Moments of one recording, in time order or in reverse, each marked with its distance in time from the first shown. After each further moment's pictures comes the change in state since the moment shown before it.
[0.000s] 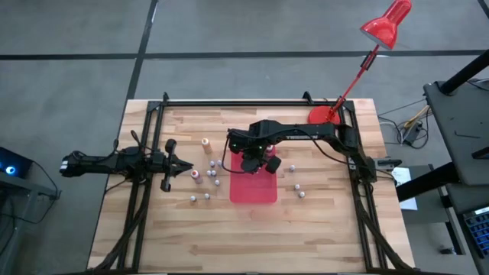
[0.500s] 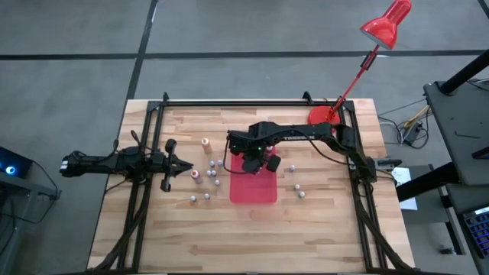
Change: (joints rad) left arm 0.000 0.000 0.000 0.000 0.000 0.000; right arm -0.013 0.015 -0.045 0.039 0.030 -0.073
